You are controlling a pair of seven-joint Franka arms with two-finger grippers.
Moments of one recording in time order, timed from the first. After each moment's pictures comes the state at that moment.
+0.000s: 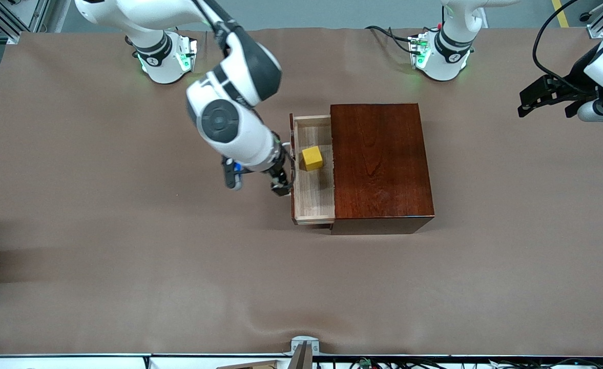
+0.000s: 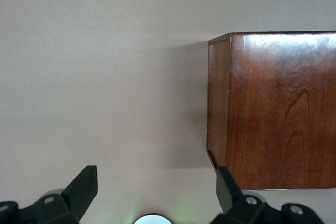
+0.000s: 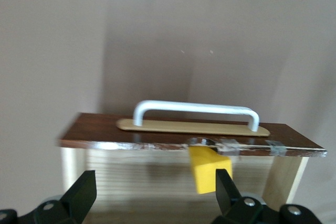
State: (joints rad) left arm 0.03 -0.07 -0.13 -1.58 -0.03 1.47 -0.08; right arm 0.64 0.54 -0.07 -1.29 0.33 1.86 1.94
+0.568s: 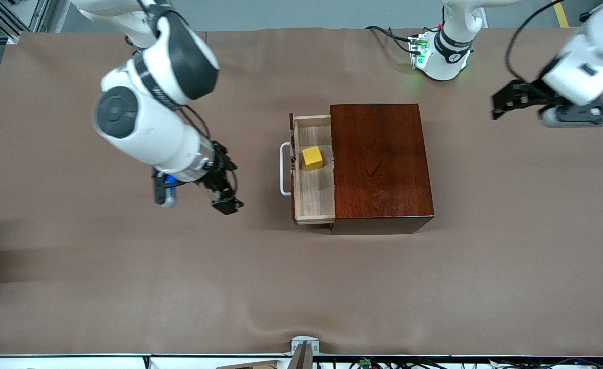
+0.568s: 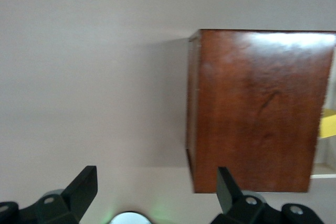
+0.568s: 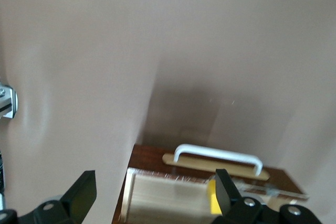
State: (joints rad) left arm 0.01 -0.02 -0.28 -1.55 -0.04 1.48 -0.29; right arm 0.49 0.45 -0.07 -1.26 0.29 1.75 1.69
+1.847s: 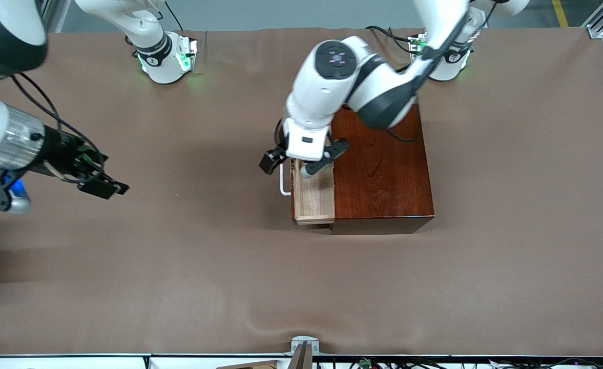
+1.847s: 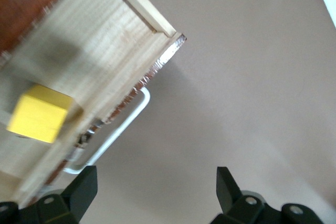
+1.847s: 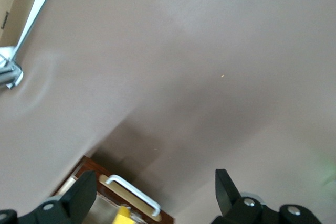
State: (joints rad) left arm -0.66 0.58 -0.22 -1.30 -0.02 2.17 -1.64; right arm 0.17 0.31 -0.08 -1.20 0.28 1.45 0.90
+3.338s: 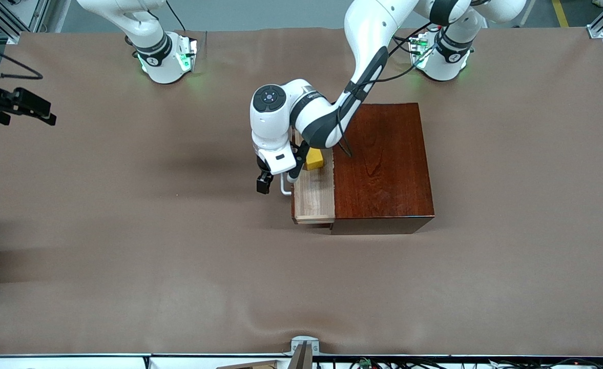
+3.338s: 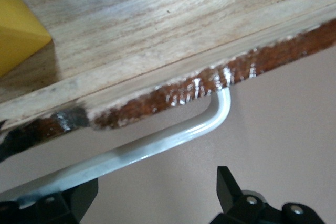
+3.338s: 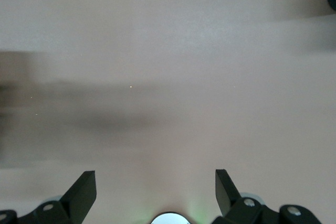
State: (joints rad) left arm -0.98 0.85 0.09 -1.22 -0.02 2.23 -2.15; right arm 0.05 -0.05 -0.07 -1.55 0.00 1.43 0.00
